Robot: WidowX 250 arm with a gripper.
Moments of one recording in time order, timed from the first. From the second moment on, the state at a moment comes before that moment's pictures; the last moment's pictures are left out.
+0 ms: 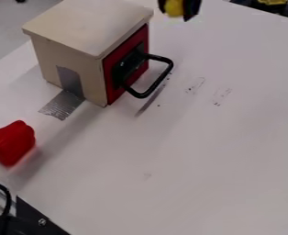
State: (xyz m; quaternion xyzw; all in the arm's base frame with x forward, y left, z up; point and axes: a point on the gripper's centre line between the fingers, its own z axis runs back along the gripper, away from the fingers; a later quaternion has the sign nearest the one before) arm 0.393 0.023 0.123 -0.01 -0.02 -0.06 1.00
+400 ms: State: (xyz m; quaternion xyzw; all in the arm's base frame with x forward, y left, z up) arm 0.439 -0.005 0.071 0.00 0.02 -0.07 1.00
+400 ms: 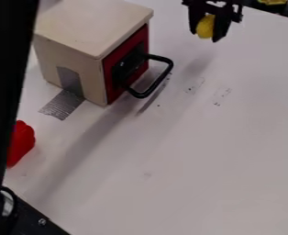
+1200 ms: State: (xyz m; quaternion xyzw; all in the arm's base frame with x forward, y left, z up) arm 0.446 -0.034 0.009 -0.01 0.07 -0.08 0.99
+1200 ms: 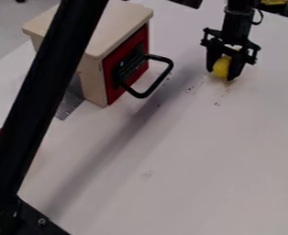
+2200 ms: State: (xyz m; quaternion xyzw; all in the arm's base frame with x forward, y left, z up) arm 0.411 -0.047 0.122 0.02 -0.01 -0.05 1.00
